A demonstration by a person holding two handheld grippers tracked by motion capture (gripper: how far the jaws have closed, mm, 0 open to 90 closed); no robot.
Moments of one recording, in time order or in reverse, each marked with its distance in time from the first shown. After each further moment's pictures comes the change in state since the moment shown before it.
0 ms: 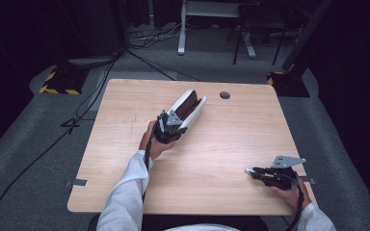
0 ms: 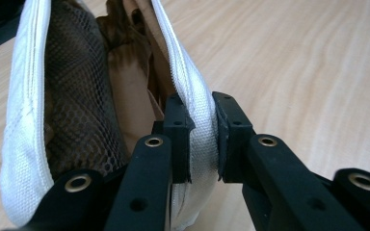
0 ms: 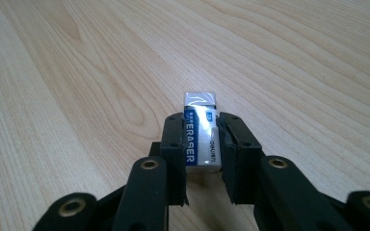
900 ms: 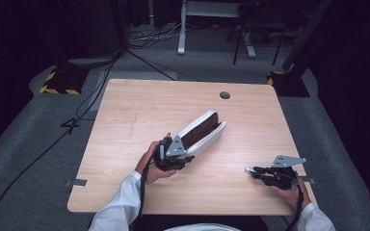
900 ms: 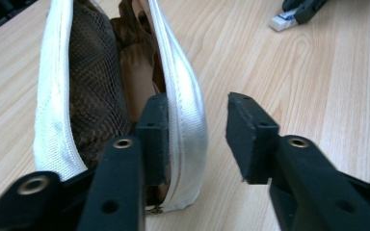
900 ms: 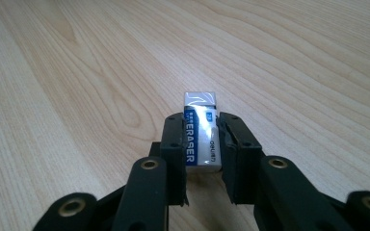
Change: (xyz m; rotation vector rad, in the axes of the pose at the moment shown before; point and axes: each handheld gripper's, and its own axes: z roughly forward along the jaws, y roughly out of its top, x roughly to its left) left arm -0.070 -0.015 -0.044 -0.026 -0.130 0.145; right arm -0.001 0.000 0.000 -0.004 -0.011 0.011
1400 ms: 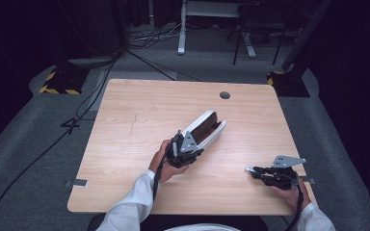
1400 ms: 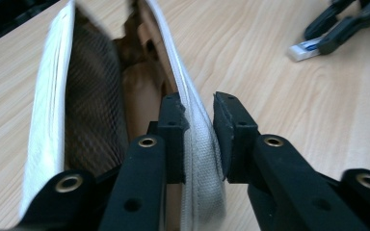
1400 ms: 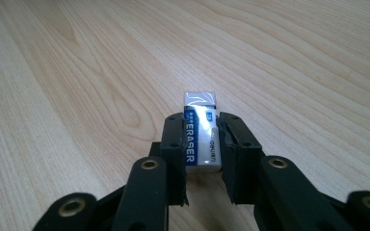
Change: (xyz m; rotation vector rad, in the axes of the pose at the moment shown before) left arm -0.006 0.023 0.027 -0.003 0.029 -0.034; right arm 0.001 0.000 0.000 -0.001 -0.005 -0.007
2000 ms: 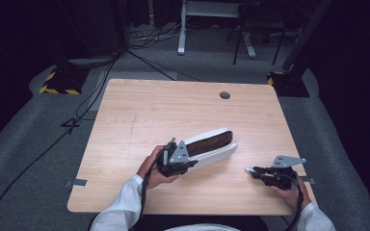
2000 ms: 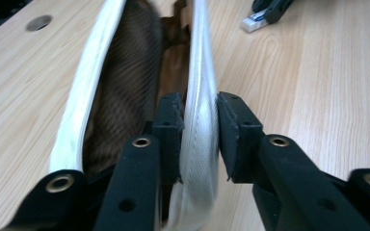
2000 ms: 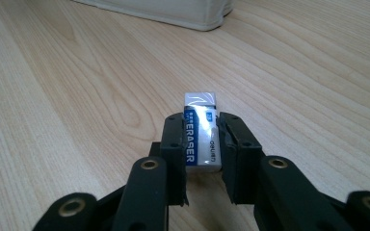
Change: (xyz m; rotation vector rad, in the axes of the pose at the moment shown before) left arm -0.007 -0.025 -0.042 0.023 -0.031 0.096; right arm 0.000 0.000 0.000 0.001 0.002 0.001
